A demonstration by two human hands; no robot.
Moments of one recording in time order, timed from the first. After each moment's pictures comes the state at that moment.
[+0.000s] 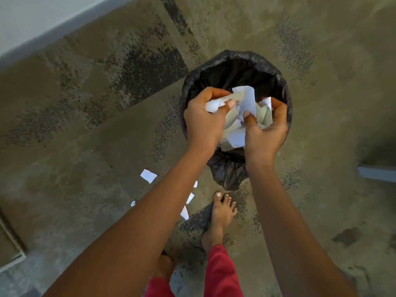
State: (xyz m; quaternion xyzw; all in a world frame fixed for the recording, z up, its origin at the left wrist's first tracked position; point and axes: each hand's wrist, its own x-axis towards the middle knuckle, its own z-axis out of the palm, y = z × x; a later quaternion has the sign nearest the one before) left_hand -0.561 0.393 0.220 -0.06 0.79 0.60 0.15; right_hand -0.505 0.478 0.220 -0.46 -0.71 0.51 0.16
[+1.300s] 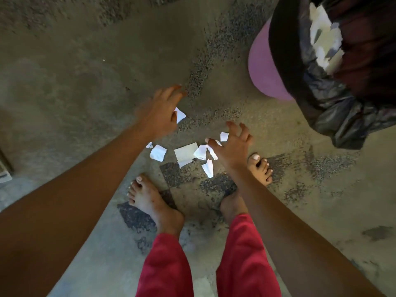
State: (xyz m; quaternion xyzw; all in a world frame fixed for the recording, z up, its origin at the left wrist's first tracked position) left_hand -0.475 0.129 -0.022 0.20 0.92 0.19 0.28; right_hand -0.358 0.325 -0.028 -0.29 -0.88 0.28 -0.26
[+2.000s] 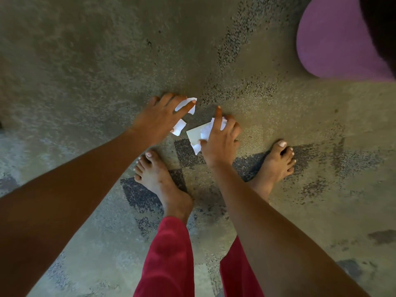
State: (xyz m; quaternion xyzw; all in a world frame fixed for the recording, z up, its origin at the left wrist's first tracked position) left_hand -0.380 0.053 -0.065 0.35 0.90 -0.08 0.26; right_hand -0.314 0.226 -0.056 -0.19 -0.92 0.13 -0.31
